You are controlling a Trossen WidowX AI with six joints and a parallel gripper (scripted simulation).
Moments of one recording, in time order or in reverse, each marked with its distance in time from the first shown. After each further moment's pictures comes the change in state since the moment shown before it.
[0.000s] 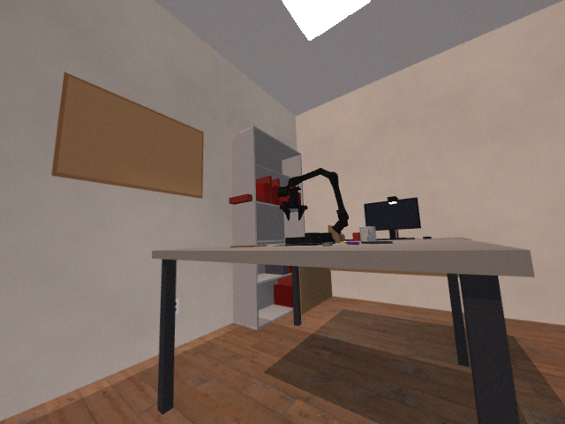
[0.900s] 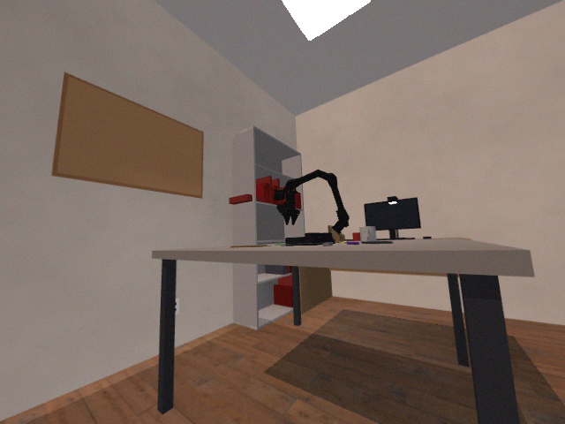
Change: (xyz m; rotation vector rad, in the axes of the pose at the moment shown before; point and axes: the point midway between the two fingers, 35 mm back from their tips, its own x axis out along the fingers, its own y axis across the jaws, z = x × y) arm 0.028 0.048 -0.027 -0.564 -0.001 0.026
